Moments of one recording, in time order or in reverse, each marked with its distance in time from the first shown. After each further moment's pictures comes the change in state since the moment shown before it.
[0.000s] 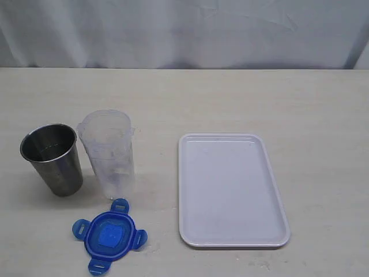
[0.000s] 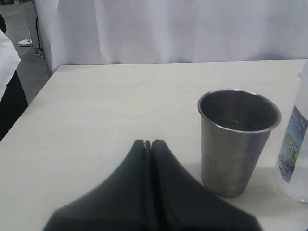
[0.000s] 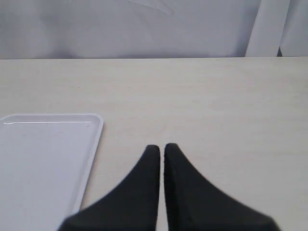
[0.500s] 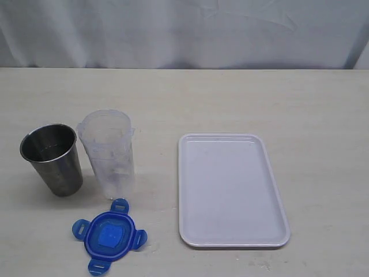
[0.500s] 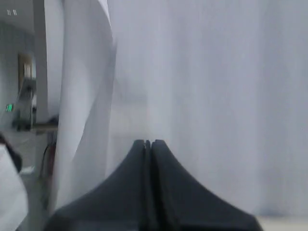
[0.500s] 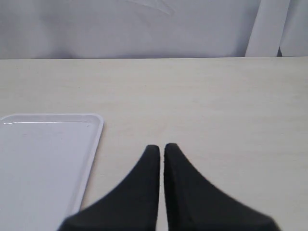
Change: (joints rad) left arm 0.000 0.000 0.000 0.022 -0.508 -0.056; right arm 0.000 0.000 0.000 0.000 0.000 0.000
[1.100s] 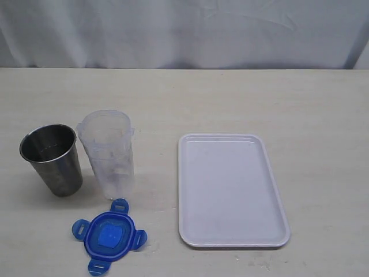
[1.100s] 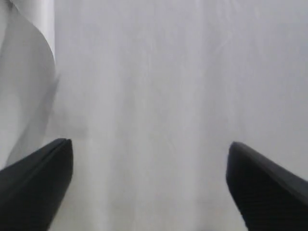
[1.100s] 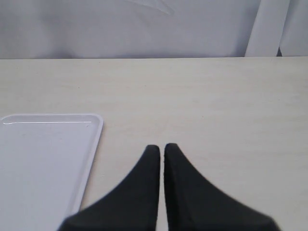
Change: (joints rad) left arm 0.000 0.384 -0.128 0.354 -0.341 -0.467; right arm 0.000 0.000 0.000 0.000 0.000 0.000
